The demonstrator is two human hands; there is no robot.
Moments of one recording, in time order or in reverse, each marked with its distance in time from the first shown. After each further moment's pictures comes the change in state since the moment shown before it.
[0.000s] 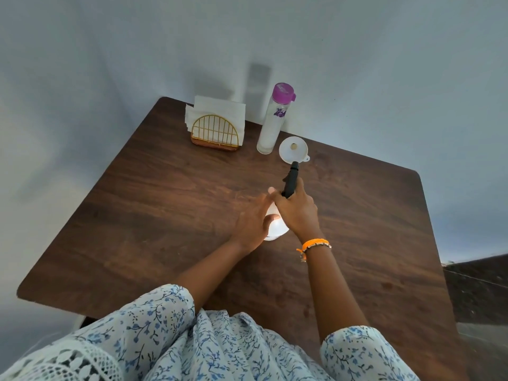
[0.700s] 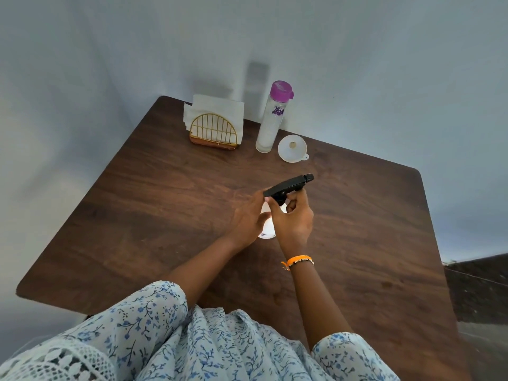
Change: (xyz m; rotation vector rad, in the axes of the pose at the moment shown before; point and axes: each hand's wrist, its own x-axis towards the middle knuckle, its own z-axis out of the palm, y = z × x) left_hand 0.001 -0.002 -0.005 -0.030 0.020 -0.011; right_hand -0.006 0.035 0.034 0.214 0.381 -0.048
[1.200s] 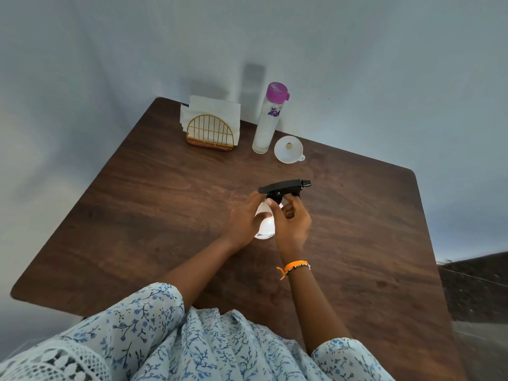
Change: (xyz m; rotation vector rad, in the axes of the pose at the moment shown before) left_hand 0.001 0.001 0.000 -0.011 0.039 0.025; right_hand -0.003 0.010 0.000 0.167 0.004 0.058
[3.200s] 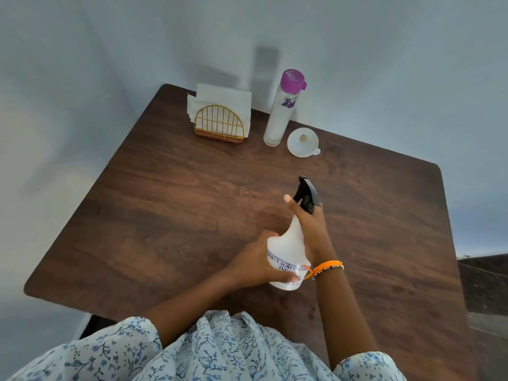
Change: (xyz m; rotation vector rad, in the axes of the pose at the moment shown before) left_hand -0.055 0.014 -0.005 -0.275 -0.460 -0.383; right_hand 0.026 -0.001 -0.015 0.208 -0.342 0.390
